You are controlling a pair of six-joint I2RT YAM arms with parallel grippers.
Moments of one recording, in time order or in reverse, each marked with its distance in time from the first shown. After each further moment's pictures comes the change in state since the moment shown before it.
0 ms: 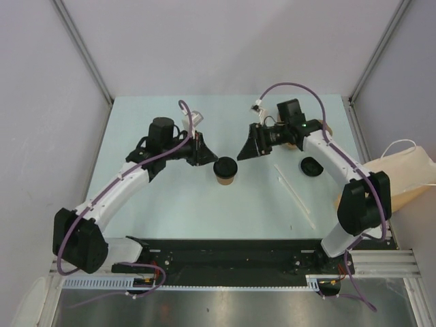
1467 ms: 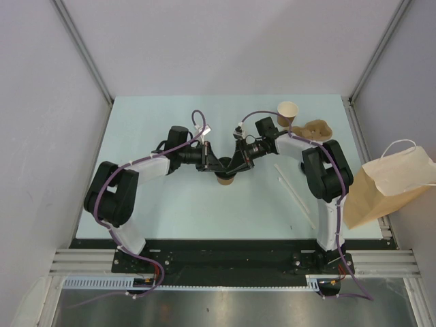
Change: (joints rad) left arm 0.051 0.436 -0.097 0.340 0.243 -0.301; right arm 0.061 0.459 -0.002 0.237 -0.263 0.272
